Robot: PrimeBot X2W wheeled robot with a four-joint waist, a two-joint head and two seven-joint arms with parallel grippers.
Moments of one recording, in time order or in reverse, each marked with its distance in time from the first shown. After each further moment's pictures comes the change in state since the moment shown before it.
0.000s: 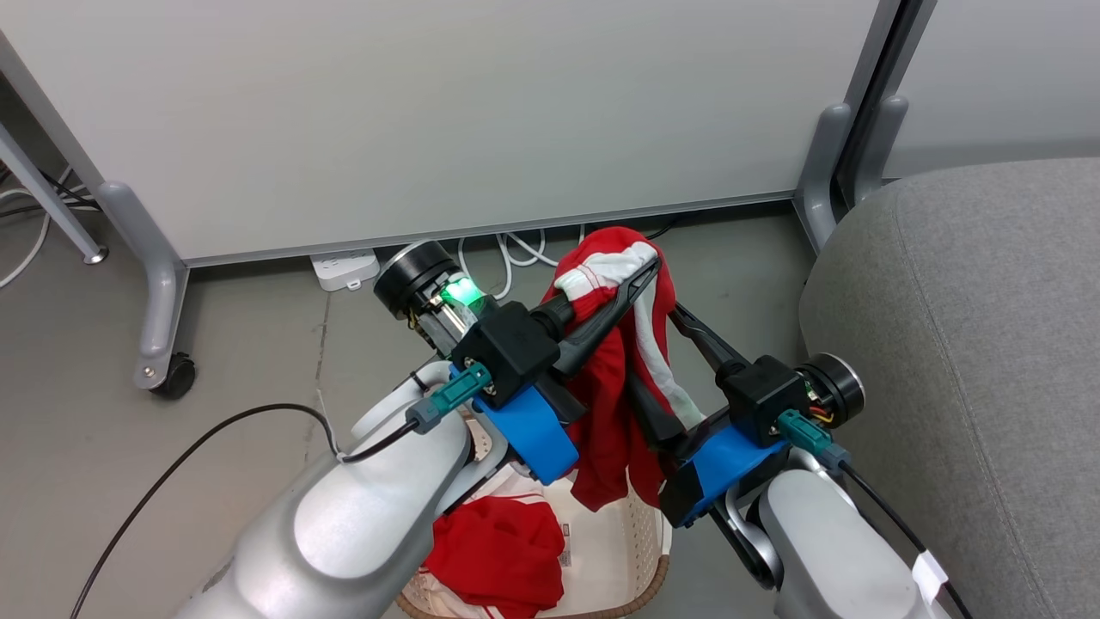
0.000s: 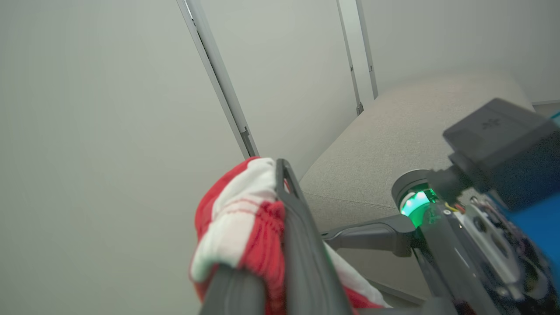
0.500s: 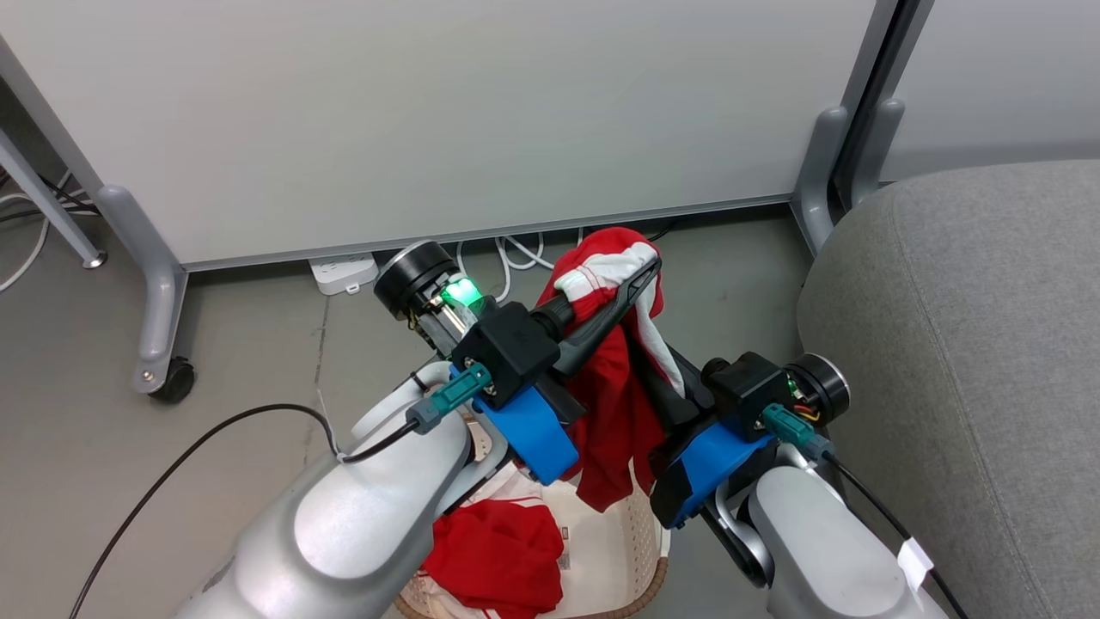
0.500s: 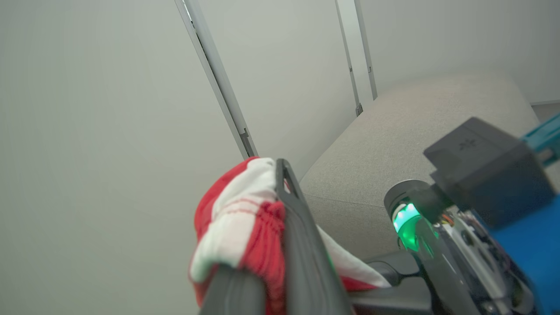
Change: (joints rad) left arm 0.000 0.000 -0.001 0.000 0.000 0.000 0.000; right arm -0.044 0.000 0.049 0.077 0.042 0.000 0.000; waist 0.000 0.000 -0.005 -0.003
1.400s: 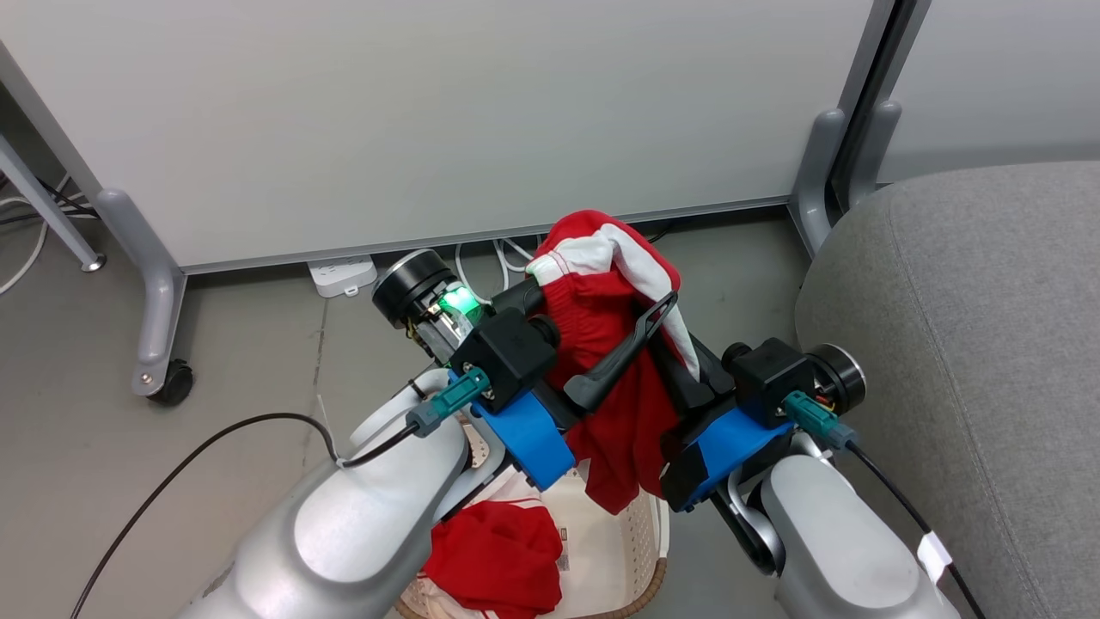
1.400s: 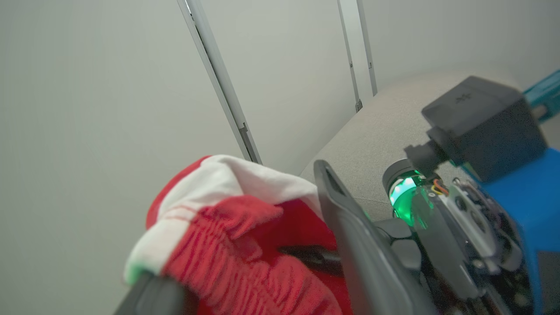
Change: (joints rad) left arm 0.009 0.002 -0.003 0.014 -0.006 0.000 0.000; right arm 0.001 0.000 -0.033 -0.022 0.016 0.000 0.000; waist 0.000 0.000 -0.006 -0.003
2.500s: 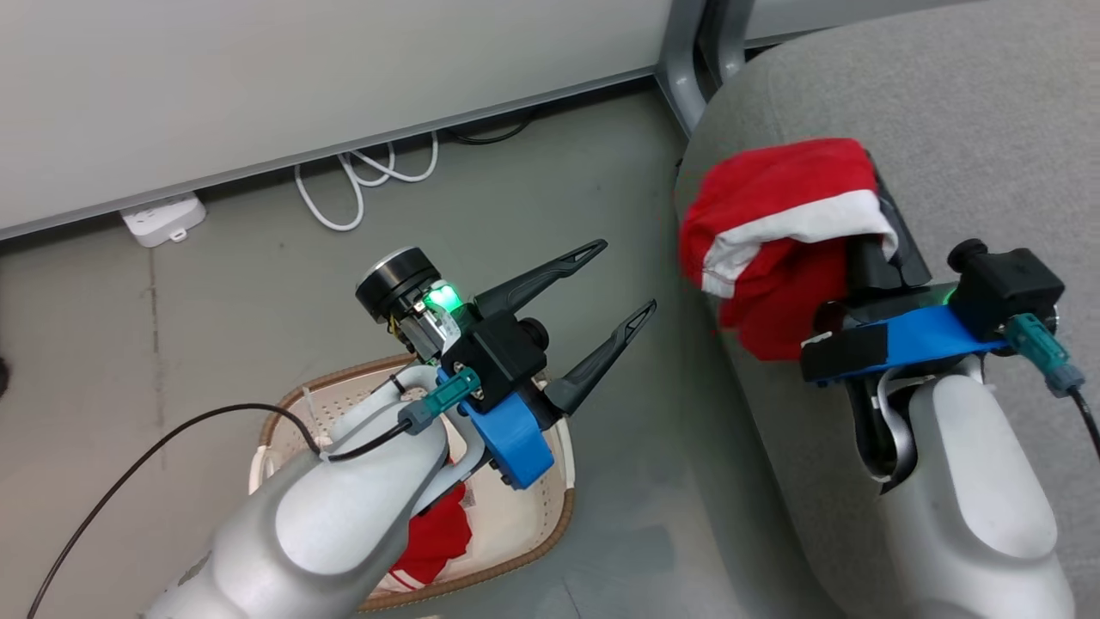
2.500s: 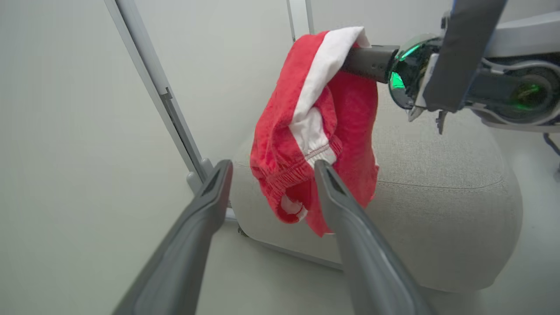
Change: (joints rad) left arm -0.028 0.052 -0.057 0.018 -0.001 0.000 0.000; right arm -0.024 0.000 -0.392 -0.188 -0.020 0.000 0.000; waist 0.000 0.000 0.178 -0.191
